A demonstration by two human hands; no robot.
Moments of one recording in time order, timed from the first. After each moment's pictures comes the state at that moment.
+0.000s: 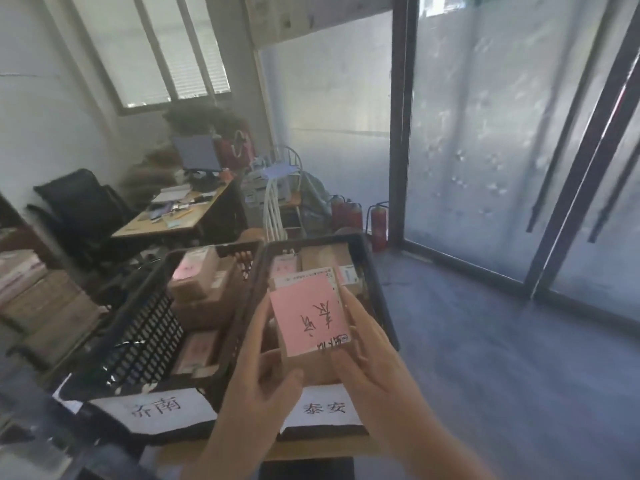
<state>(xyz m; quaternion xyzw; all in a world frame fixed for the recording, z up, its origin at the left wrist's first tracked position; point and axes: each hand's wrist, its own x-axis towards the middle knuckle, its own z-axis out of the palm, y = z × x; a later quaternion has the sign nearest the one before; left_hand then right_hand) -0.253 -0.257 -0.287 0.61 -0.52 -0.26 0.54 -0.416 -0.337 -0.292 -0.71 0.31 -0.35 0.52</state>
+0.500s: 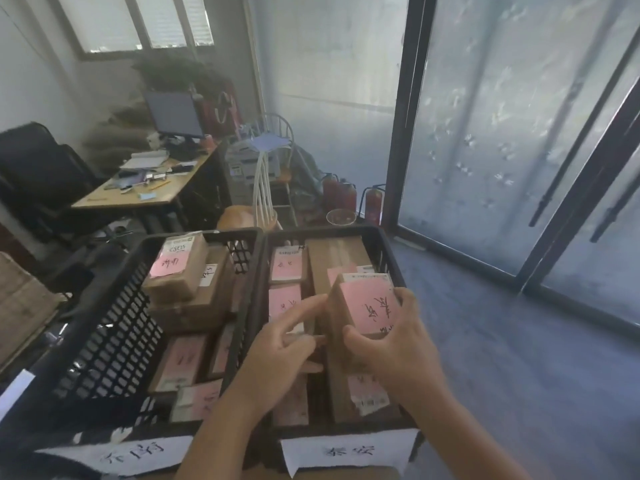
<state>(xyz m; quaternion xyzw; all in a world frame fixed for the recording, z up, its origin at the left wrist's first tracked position) -0.148 -0.381 -0.316 0.62 -0.49 -0.41 0.46 -0.325 -0.451 -0.330 -0.67 0.56 -0.31 0.38</state>
